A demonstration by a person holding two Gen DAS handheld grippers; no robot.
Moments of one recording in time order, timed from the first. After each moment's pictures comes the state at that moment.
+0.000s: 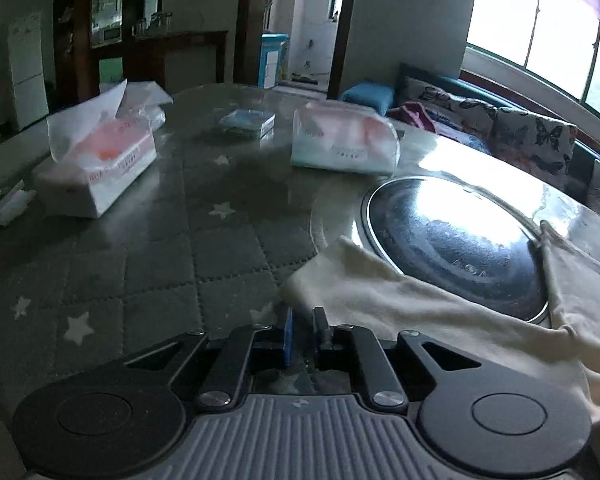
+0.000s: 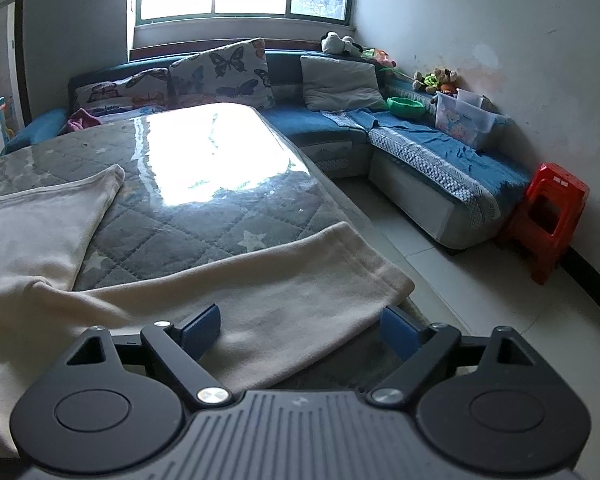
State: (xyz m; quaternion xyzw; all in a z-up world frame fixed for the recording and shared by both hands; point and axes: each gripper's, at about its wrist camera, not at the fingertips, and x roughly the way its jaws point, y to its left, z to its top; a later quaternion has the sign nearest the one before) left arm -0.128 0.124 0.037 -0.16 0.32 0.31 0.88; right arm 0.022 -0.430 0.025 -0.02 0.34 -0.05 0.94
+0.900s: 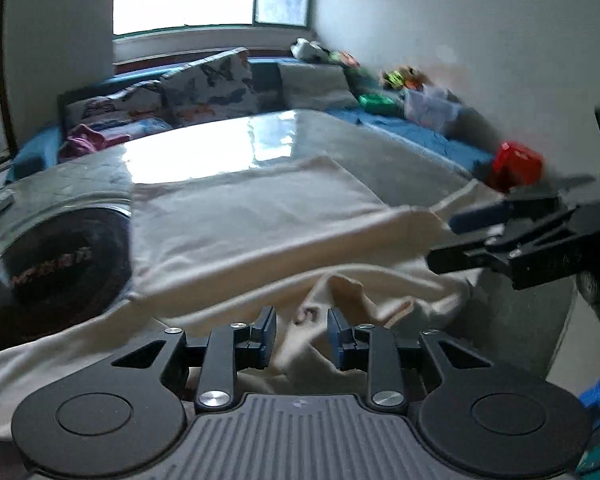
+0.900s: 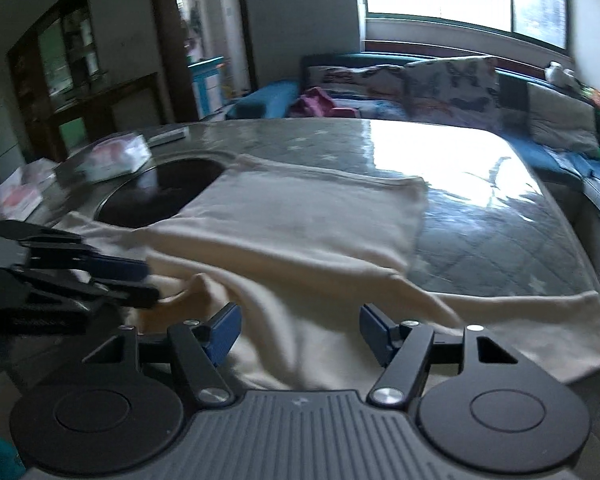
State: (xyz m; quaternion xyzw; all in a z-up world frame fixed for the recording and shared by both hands) left arm -0.066 -0.085 0.048 0.03 0.34 -0.15 0.93; right arm -0.038 -0.325 0.080 -0.06 0.35 0.29 0.89
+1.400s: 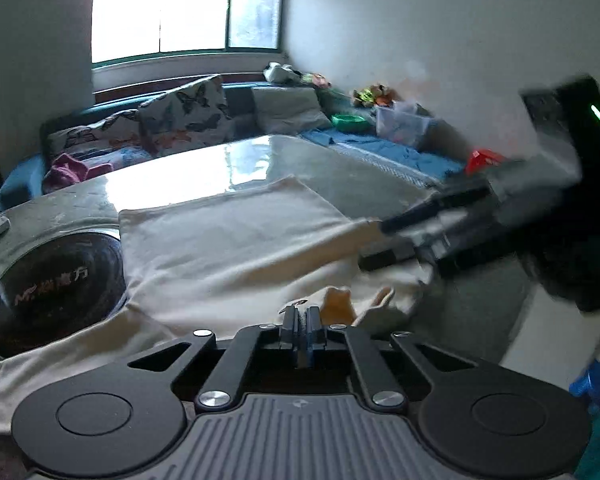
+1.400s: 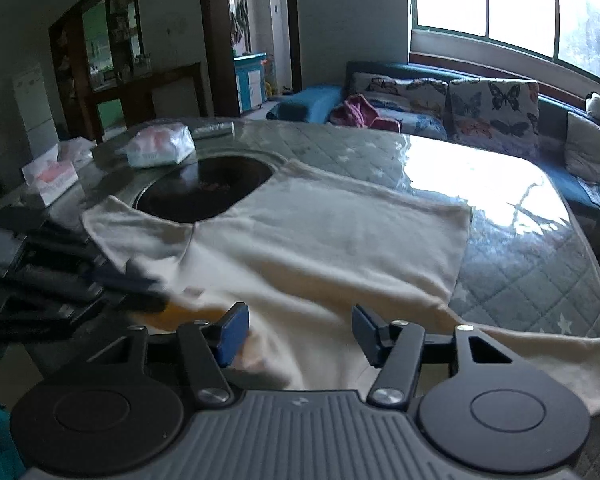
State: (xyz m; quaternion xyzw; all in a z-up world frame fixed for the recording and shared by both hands) left arm -0.110 -0.077 0.063 0.04 0.31 -0.19 0.93; right arm -0.046 -0.303 0.093 -0.10 0.33 0.34 0.88
